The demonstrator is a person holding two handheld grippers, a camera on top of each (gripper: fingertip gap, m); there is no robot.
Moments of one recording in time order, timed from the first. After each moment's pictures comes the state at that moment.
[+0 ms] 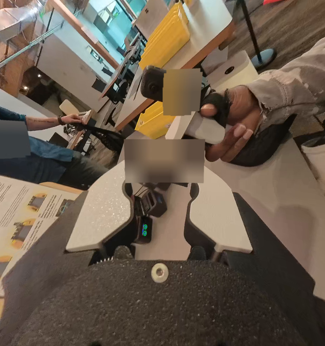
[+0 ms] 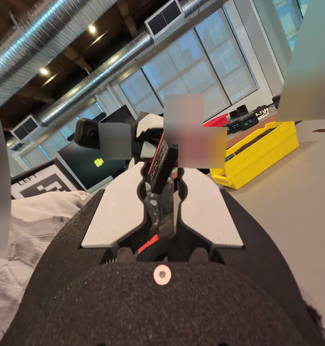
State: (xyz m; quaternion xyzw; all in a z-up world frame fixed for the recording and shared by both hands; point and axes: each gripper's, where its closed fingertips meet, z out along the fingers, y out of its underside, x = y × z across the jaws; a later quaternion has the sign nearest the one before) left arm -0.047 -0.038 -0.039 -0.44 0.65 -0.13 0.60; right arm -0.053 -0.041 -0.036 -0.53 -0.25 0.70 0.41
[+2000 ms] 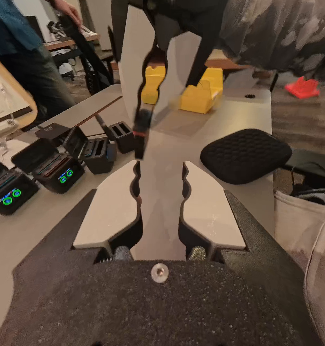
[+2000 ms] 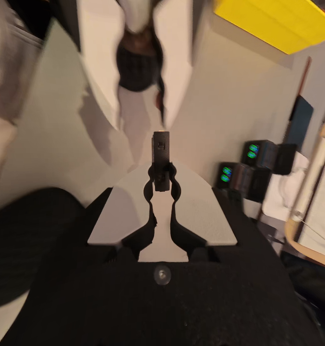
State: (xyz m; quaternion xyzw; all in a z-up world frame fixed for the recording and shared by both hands) left arm -0.045 -0.011 -0.141 -0.65 0.43 -0.29 0.55; right arm -0.019 0.021 -0.128 -0.50 -0.82 0.08 0.28
